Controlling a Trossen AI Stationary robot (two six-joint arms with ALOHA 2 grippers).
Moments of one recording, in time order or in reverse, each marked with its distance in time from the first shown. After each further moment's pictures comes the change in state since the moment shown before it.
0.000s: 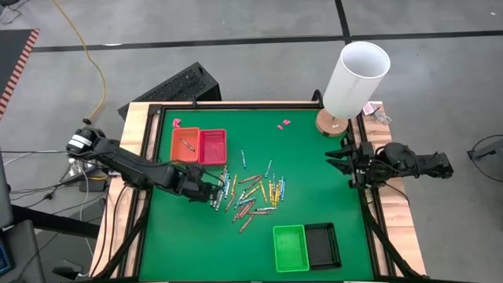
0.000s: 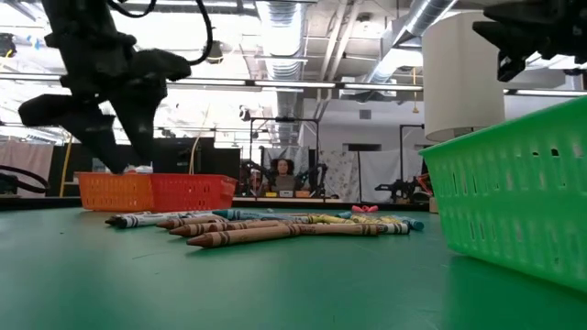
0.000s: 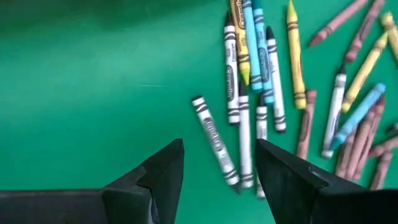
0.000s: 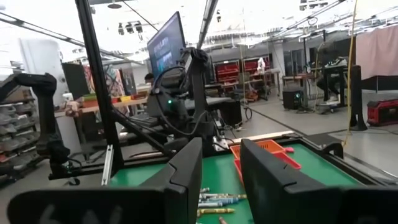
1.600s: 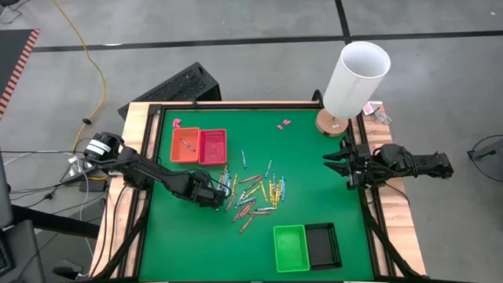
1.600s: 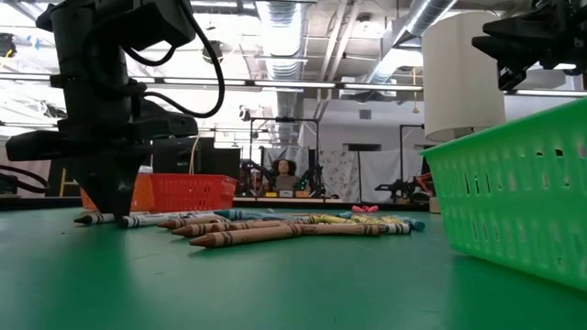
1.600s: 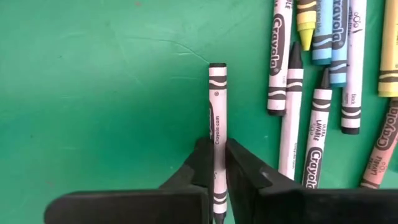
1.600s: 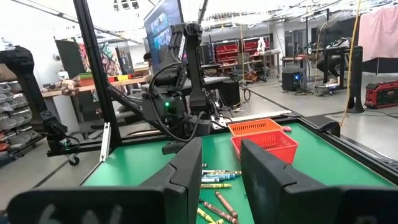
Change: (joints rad) left arm 0.015 0.224 -0.001 0.102 0.102 -0.043; right arm 0.000 -0.001 0.002 -0.097 -0.005 0.001
